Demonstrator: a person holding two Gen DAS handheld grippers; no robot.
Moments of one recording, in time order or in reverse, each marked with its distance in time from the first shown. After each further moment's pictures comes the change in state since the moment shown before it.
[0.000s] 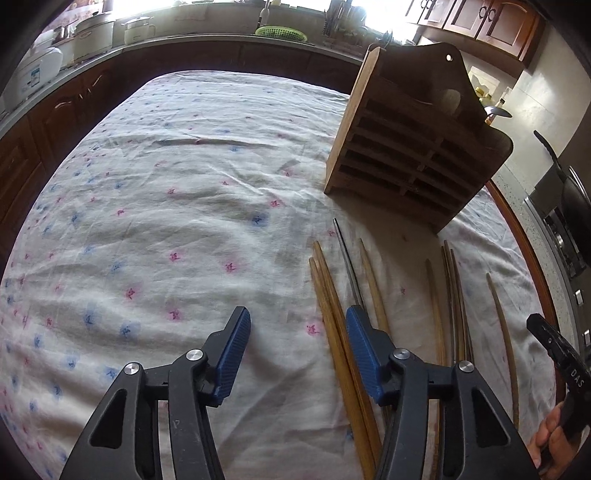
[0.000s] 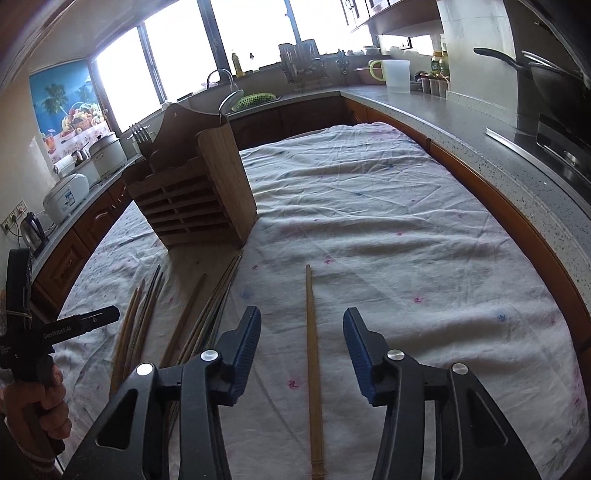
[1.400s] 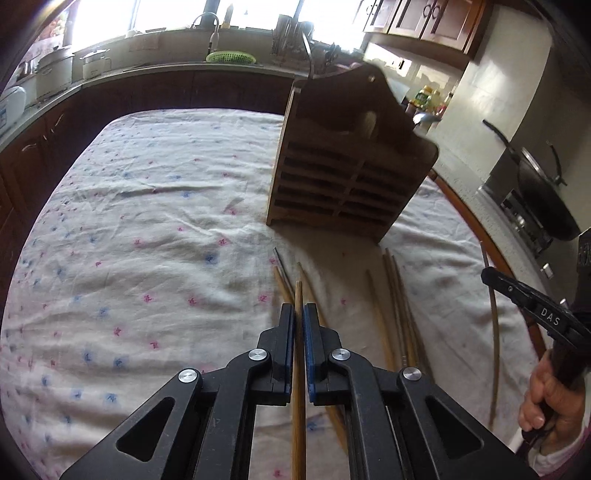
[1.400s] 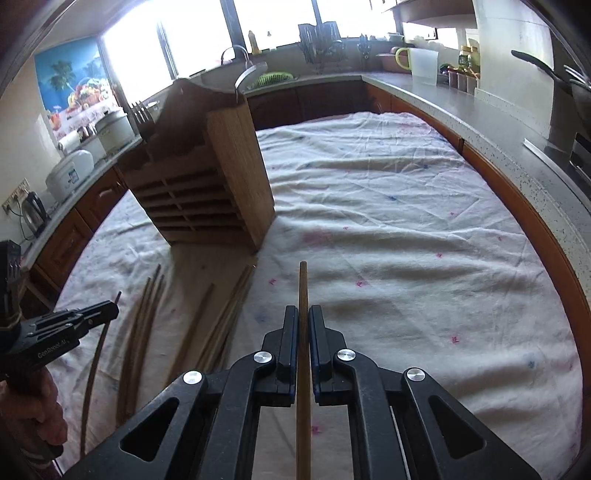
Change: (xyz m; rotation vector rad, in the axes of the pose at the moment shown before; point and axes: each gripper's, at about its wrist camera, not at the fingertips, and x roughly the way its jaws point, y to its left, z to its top) left arm -0.043 -0.012 0.000 0.126 -0.093 -0.142; right arm 0.010 0.020 0.033 -0.046 0.025 0.053
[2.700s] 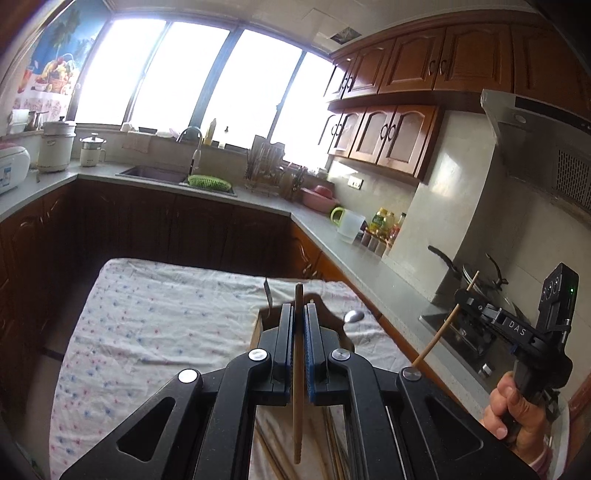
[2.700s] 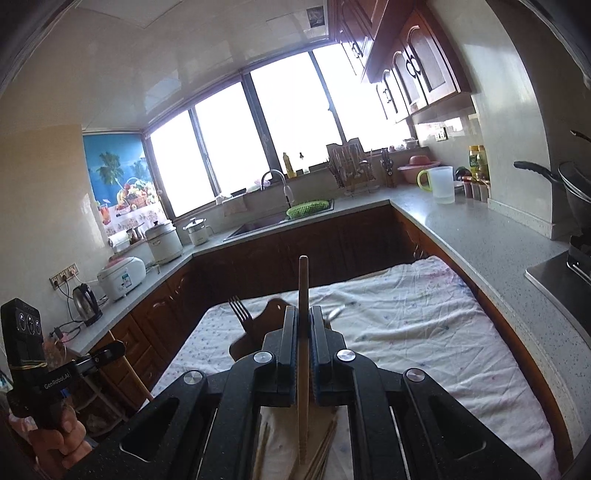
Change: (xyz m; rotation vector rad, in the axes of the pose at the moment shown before) left arm -0.148 0.008 0.067 0.027 -0.452 -0.126; right arm -0.124 0.045 0.106 0.026 -0.450 0.136
